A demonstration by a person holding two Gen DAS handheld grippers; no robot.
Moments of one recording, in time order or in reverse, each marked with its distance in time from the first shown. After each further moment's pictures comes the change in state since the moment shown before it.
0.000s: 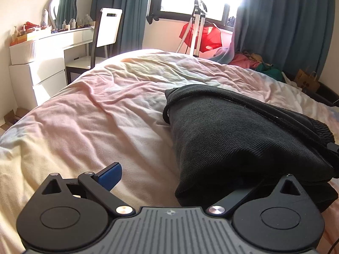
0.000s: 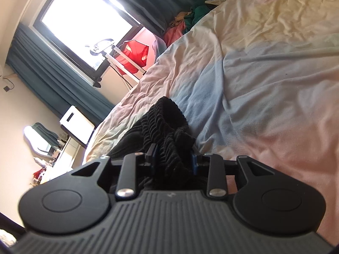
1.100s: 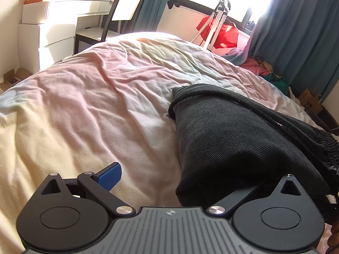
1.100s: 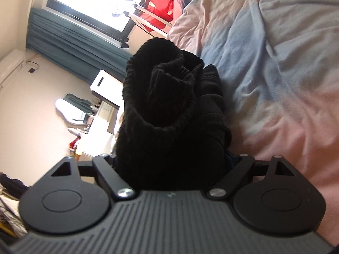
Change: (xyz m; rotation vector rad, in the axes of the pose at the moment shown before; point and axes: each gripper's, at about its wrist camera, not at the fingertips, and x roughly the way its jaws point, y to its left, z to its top) left arm 0.005 0.023 0.006 -0.188 0.098 -0.066; right arm 0.037 0.010 -0.012 0.033 0.289 0.153
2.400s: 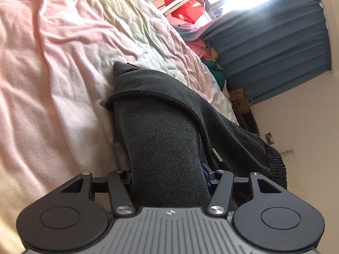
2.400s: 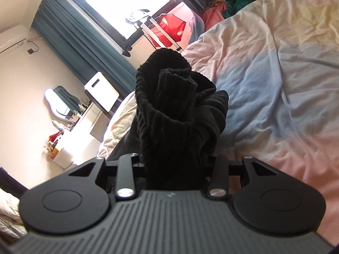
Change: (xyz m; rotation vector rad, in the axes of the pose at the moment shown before) left arm 0.072 0.028 0.064 -0.281 0.252 -0.536; right arm -0.027 0.067 0.001 -0.196 -0.138 -0.037
